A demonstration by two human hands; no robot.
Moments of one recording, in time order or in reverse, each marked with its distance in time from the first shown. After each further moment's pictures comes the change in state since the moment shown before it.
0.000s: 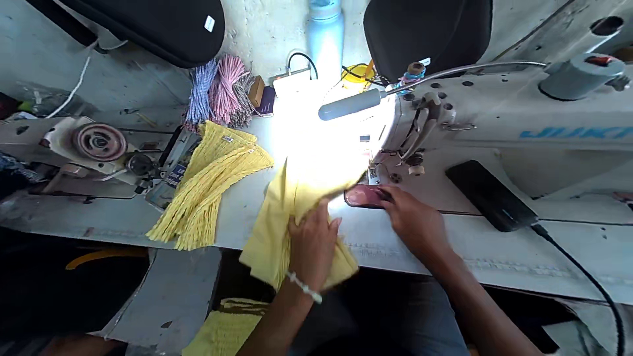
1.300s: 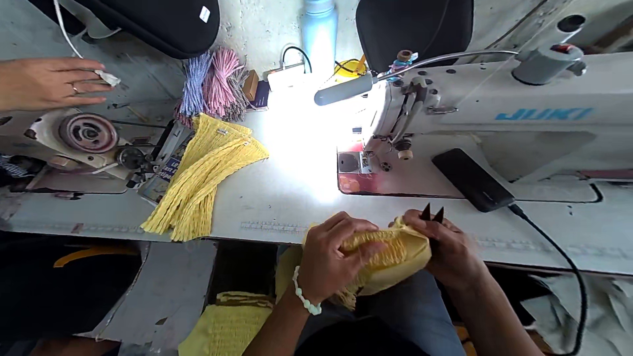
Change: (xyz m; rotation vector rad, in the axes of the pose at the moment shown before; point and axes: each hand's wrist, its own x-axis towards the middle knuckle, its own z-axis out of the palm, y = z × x) left_hand -0.030 0.011 -0.001 -0.848 0.191 0.575; right_hand -0.061 0.000 -0.038 1.586 -0.248 0.114
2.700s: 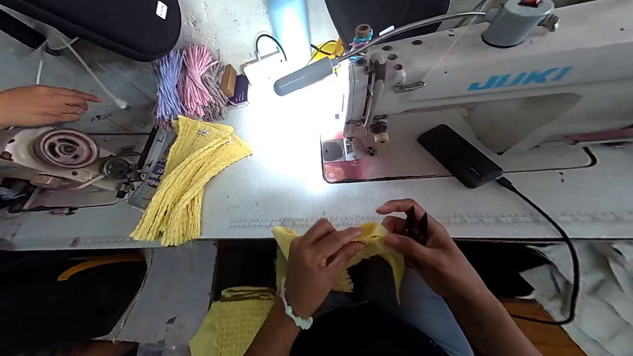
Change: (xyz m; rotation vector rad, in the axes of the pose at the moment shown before) left_hand -0.021 0.010 0.006 0.216 -0.001 -0.006; right_hand -0.028 0.007 0.006 -0.200 -0.050 -0.148
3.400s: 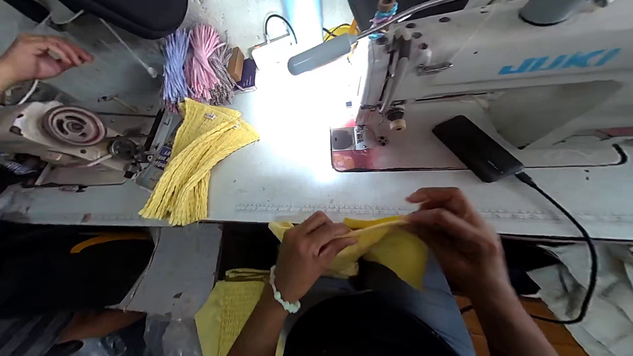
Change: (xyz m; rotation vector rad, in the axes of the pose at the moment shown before) left_hand -0.017 -0.012 -0.024 0.125 -0.079 -0.008; right_hand -0.003 -0.002 -0.011 -0.743 0.151 -0.437
